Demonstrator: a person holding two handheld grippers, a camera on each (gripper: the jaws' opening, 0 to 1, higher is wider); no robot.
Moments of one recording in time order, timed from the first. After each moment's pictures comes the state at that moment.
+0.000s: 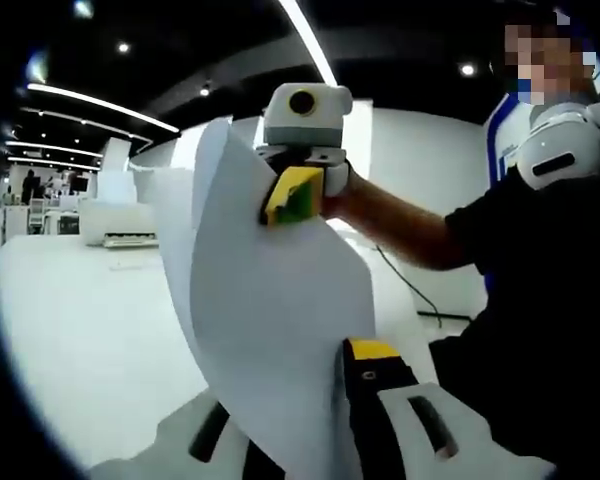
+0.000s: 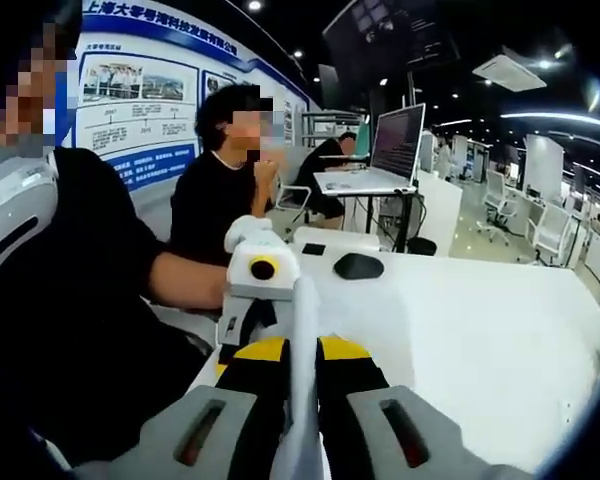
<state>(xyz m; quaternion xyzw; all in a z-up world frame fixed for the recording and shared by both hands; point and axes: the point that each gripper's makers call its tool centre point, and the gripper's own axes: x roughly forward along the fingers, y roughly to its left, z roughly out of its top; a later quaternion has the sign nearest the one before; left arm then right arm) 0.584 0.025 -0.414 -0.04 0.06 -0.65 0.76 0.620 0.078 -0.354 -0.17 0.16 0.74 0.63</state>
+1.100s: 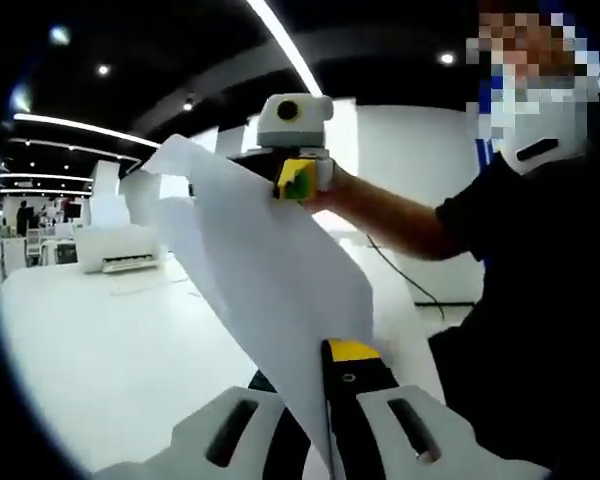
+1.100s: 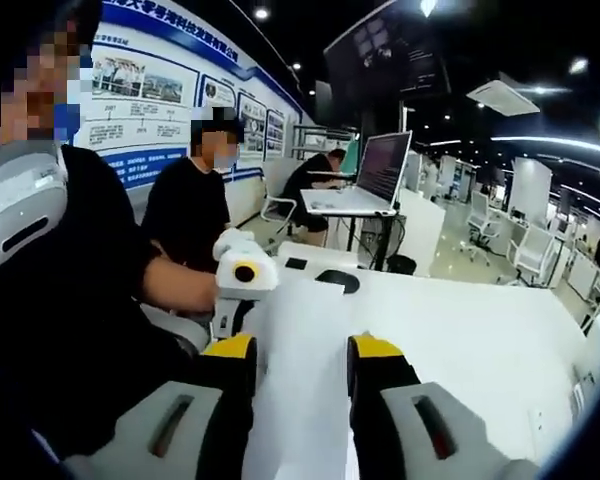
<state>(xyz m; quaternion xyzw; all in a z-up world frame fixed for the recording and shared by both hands) 0.578 0.026 -0.405 0.00 0.02 -0.66 0.75 0.636 0.047 -0.320 -0.17 0.12 0.73 0.66</state>
